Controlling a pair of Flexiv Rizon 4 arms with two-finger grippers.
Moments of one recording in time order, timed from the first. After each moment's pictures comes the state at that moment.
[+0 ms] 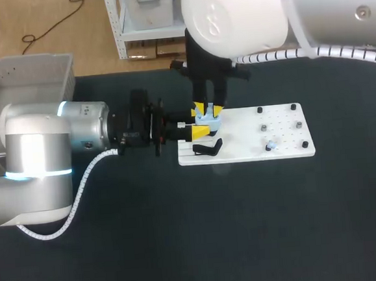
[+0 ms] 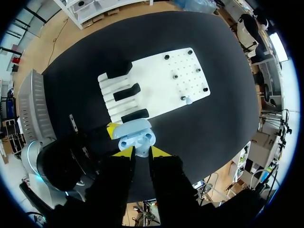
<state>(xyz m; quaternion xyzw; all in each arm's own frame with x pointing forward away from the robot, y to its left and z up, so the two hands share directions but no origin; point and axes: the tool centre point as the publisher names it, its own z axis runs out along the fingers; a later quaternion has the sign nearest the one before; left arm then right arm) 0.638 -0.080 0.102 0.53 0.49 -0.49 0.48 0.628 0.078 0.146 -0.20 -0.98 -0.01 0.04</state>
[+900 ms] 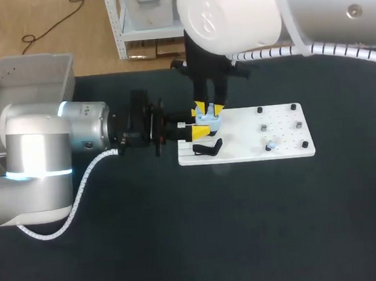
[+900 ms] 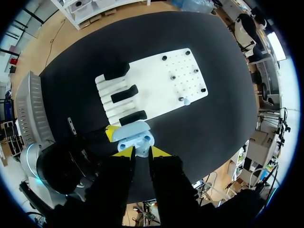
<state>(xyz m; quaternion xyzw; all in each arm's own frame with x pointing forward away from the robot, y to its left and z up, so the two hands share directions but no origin) 0.639 -0.081 0.101 0.53 0.49 -0.49 0.48 0.631 0.076 0.145 -0.20 -0.98 0.00 0.04</state>
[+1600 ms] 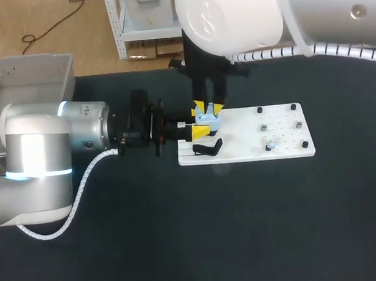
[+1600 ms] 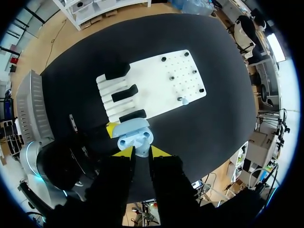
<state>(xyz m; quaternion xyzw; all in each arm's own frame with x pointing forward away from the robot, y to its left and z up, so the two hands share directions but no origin) 0.639 -0.081 0.102 0.53 0.49 -0.49 0.48 0.627 0.077 0.151 -0.20 -0.98 0.01 0.04</state>
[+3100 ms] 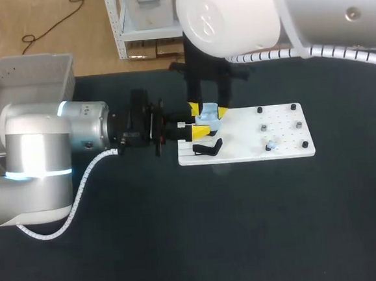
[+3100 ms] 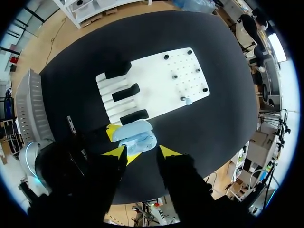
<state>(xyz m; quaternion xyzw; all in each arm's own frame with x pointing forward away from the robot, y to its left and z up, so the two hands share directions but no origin) 0.638 -0.081 0.102 0.53 0.49 -0.49 0.48 0.630 0.080 0.143 -0.20 -0.98 0.00 0.04</state>
